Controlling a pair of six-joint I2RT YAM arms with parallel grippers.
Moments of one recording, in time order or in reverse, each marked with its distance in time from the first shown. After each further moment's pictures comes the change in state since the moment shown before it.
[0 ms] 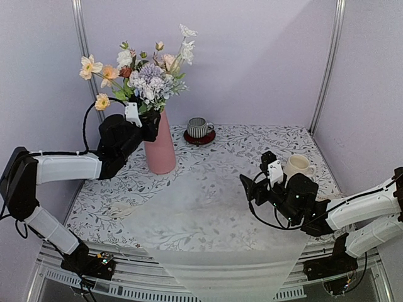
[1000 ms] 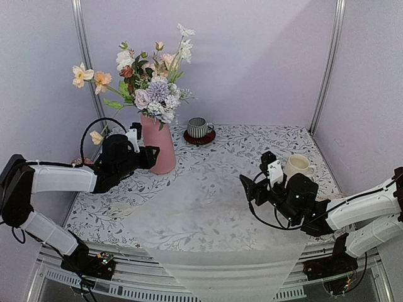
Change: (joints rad) left arm -0.007 -0.064 -0.172 -0.239 0.041 -0.188; right arm 0.000 0.000 0.000 -0.002 -0.003 0.000
